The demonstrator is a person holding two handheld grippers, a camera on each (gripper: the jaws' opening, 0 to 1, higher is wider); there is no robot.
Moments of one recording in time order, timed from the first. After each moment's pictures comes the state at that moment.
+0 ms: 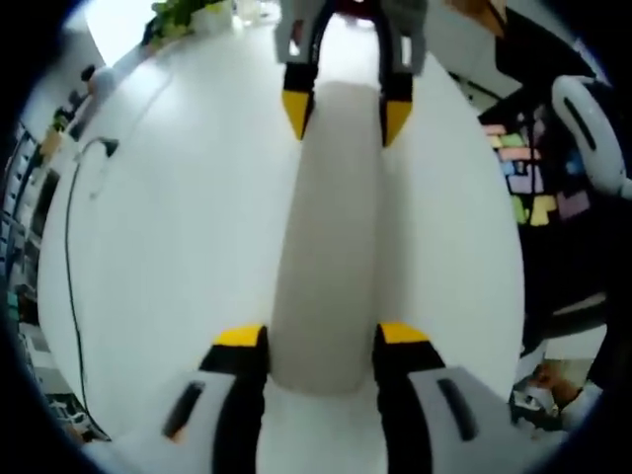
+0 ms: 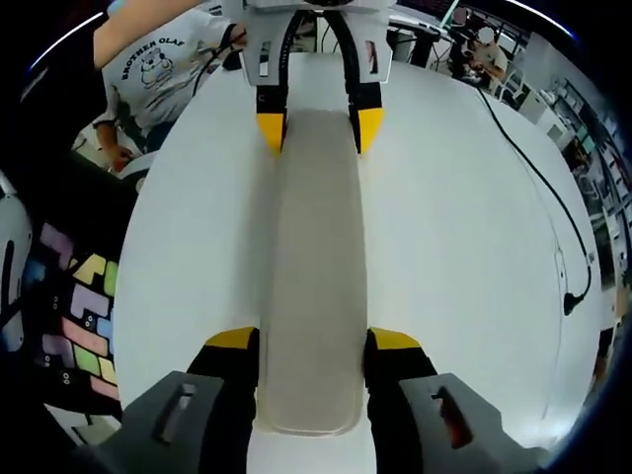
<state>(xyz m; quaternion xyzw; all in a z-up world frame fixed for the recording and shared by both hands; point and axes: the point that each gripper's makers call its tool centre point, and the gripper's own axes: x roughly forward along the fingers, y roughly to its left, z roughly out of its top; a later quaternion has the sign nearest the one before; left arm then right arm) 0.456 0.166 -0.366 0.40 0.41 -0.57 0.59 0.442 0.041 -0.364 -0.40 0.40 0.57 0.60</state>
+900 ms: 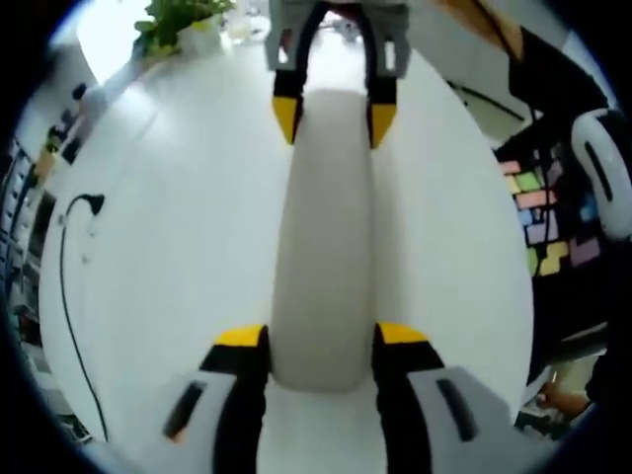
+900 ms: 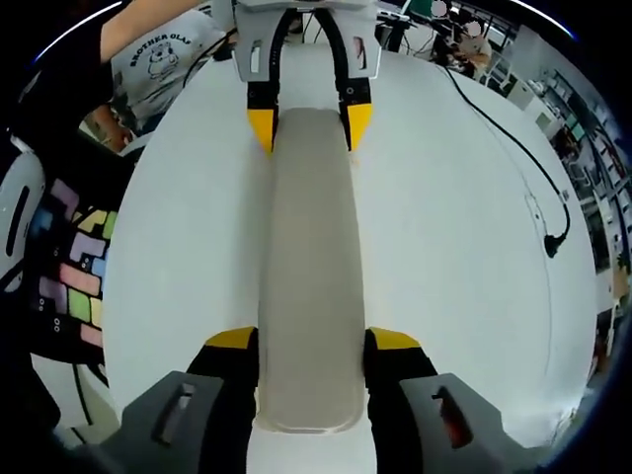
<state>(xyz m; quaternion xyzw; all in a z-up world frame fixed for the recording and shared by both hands) 0.474 0.086 -0.365 0.40 0.39 -0.59 0.58 0.457 -0.042 -0.365 -0.39 0.41 0.55 0.61</state>
